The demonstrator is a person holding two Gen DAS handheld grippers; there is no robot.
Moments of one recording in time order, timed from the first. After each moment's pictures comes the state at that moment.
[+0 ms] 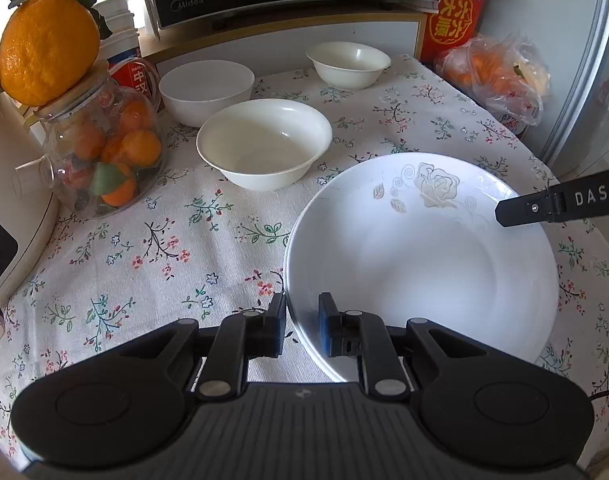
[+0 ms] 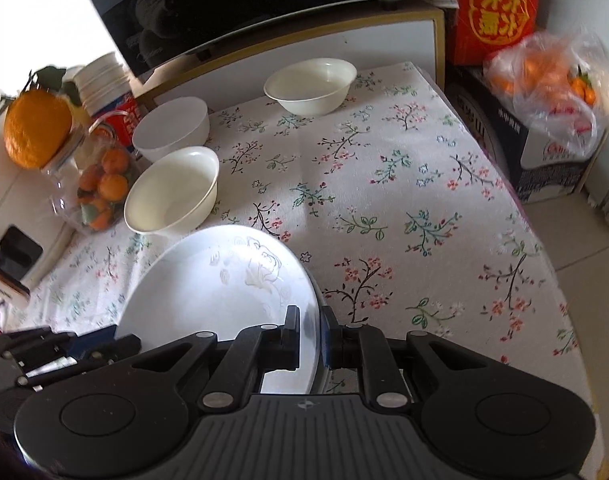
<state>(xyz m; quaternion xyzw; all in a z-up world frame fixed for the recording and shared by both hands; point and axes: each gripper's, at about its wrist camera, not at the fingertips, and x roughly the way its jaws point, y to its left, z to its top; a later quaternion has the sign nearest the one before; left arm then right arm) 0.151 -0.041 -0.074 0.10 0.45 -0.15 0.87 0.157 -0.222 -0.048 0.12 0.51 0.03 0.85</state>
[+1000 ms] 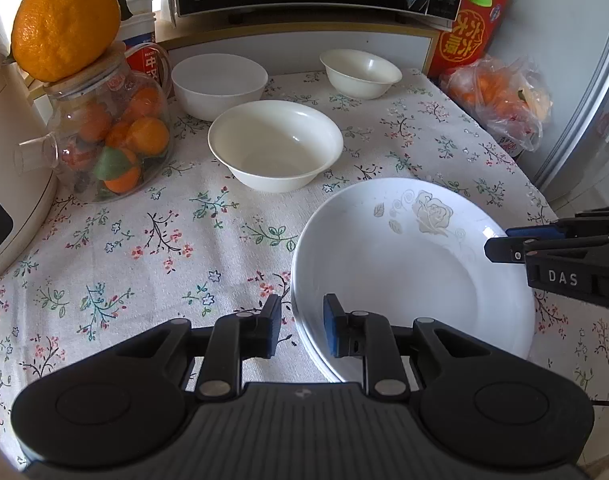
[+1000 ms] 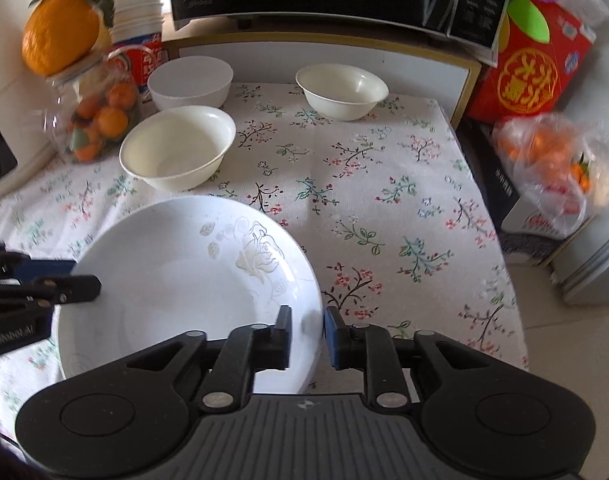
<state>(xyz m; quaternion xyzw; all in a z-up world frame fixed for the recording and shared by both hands) 0.154 -0.028 -0.068 0.05 0.46 -0.16 0.87 0.154 -0.192 -0.051 -0.02 0.51 0.03 0.86</state>
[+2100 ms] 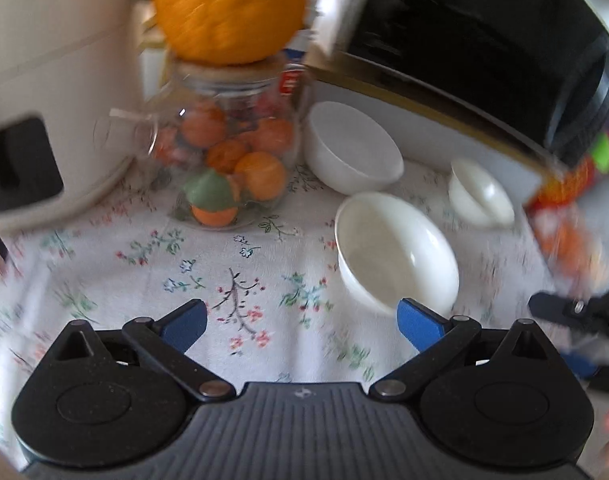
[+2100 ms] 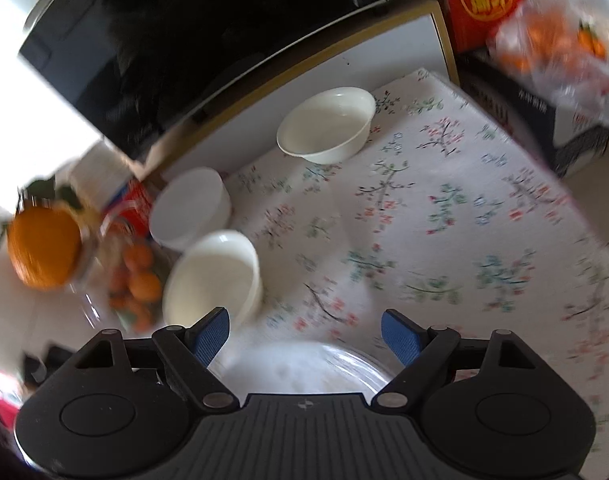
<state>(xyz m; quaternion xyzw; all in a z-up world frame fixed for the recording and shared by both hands) 0.220 0.029 -0.071 -0.16 0.42 -0.02 0.89 0.223 -0.220 -0.052 0.28 0.47 0.01 0.83</state>
